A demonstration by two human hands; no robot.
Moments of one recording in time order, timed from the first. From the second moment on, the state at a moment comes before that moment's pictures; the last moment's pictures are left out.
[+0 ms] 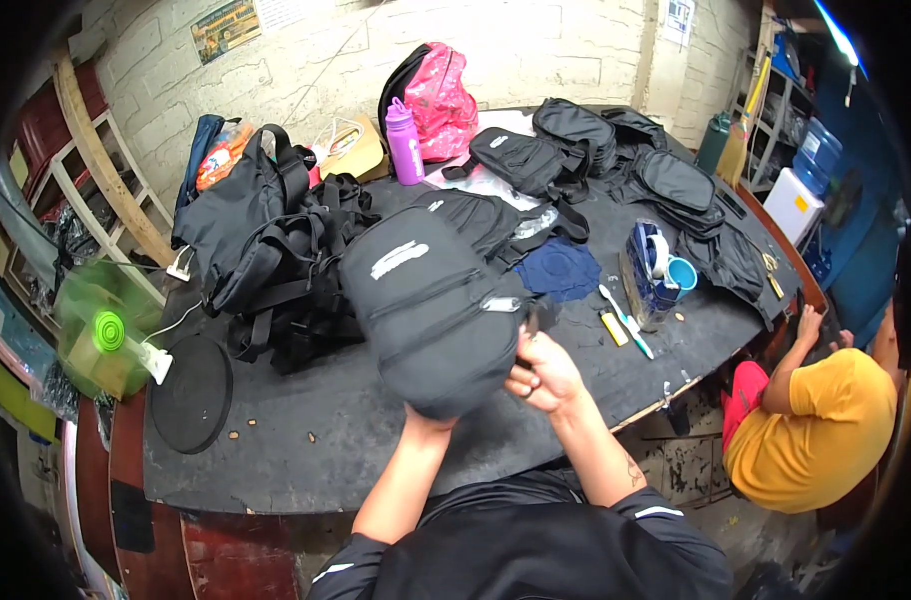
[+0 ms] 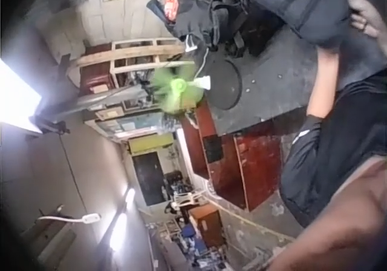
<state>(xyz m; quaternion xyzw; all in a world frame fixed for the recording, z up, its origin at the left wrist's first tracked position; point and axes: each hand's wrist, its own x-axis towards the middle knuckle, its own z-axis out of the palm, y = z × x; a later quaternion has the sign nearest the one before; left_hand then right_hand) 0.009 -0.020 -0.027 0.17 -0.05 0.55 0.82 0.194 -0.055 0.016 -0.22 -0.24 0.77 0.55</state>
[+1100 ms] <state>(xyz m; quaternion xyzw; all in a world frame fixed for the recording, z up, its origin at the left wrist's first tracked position) -0.007 -0.042 0.003 0.28 -0.02 0.60 0.75 0.226 -0.072 0.042 -0.25 -0.47 0.54 0.65</state>
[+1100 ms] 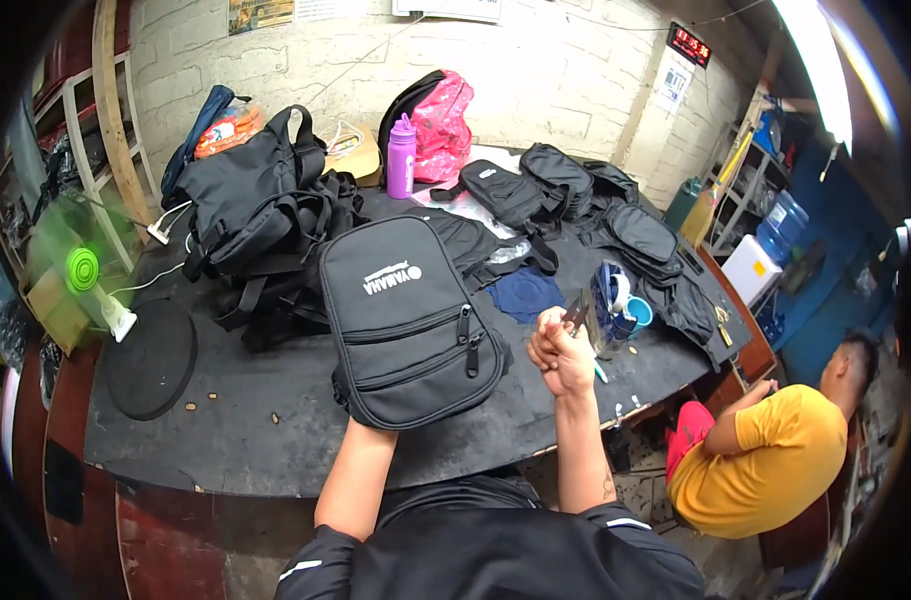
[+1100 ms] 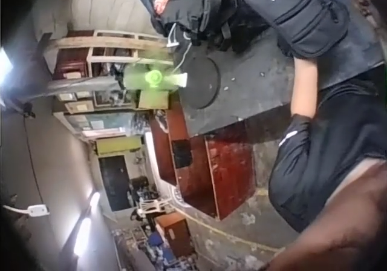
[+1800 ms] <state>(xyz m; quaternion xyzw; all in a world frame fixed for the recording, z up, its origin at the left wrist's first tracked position) -0.001 0.028 -0.028 0.19 0.02 0.61 0.77 0.222 -0.029 0.018 -0.50 -0.44 0.48 0.57</state>
